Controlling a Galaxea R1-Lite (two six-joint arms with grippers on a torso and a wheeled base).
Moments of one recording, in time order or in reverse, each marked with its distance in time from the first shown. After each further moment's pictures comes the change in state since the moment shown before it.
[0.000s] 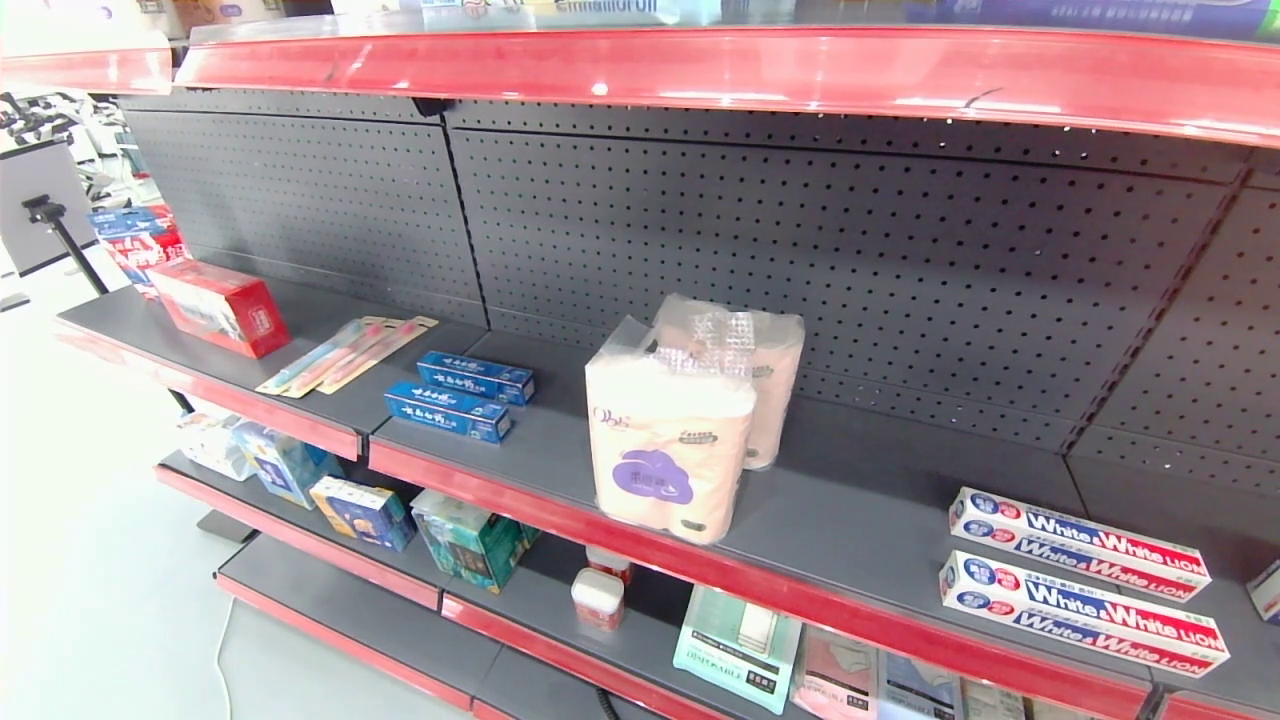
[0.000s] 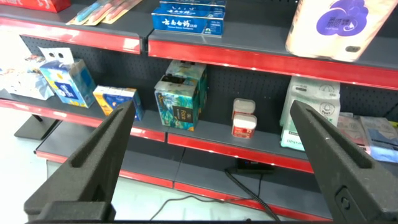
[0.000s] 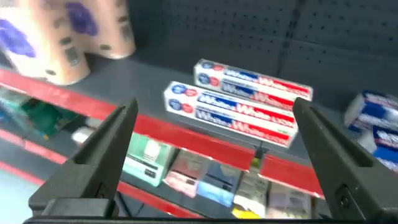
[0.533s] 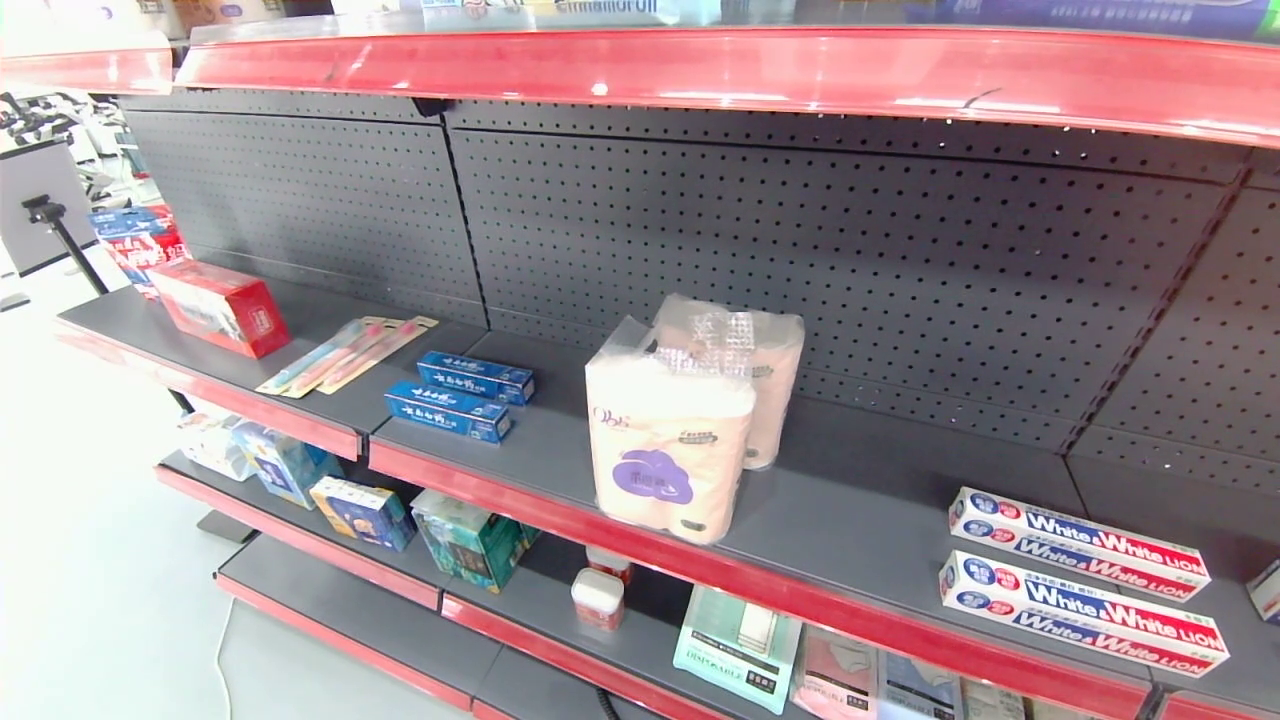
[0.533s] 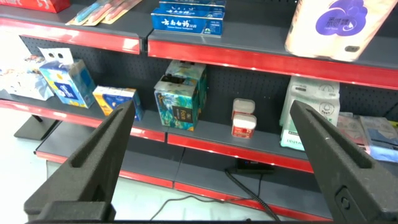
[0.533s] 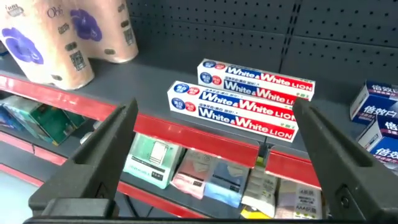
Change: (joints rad) left arm 0.000 0.000 0.000 0.000 0.000 0.001; right arm 0.035 -0.061 0.003 0.032 -0.054 0.048
